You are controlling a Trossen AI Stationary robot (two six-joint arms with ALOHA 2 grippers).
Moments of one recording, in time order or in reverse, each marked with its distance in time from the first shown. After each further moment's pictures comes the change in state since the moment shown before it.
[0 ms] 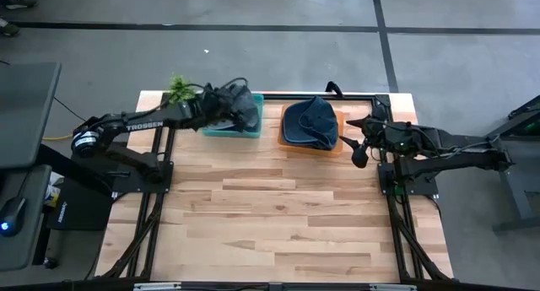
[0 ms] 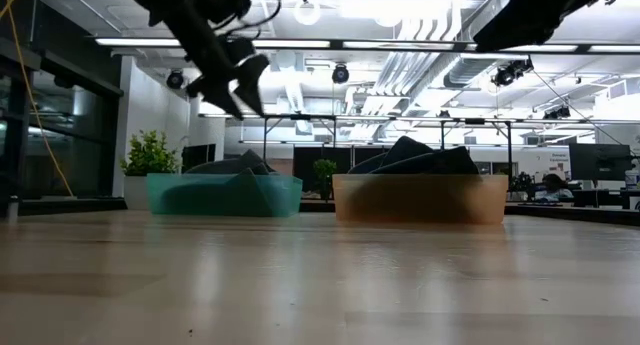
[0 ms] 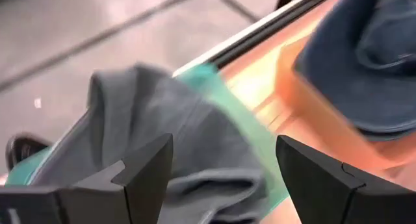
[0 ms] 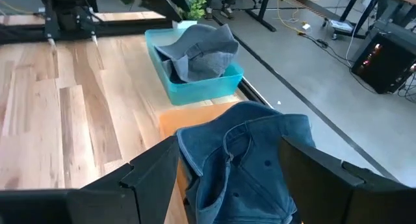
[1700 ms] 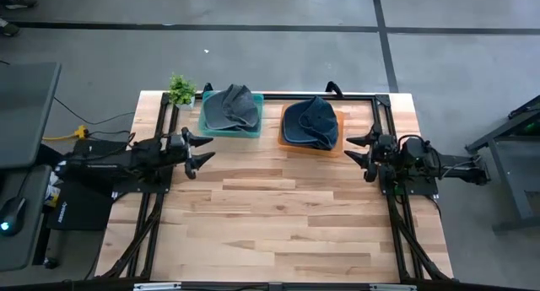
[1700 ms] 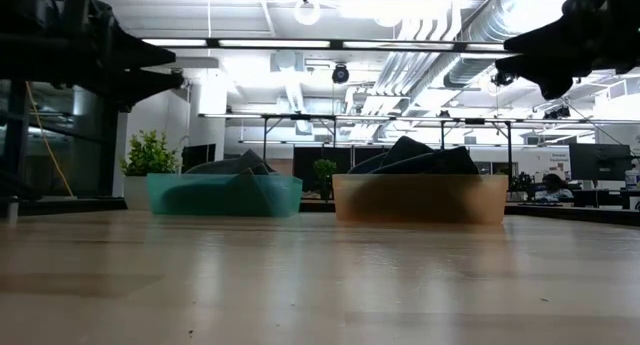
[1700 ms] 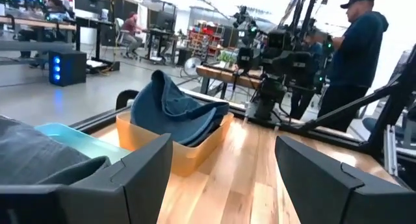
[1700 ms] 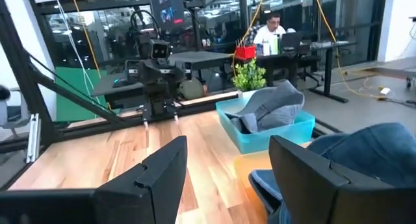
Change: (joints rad) left arm -0.406 -1.174 -0.957 0.564 0.134 0.104; right arm 0.001 -0.608 -0.559 0.430 -0.244 0.056
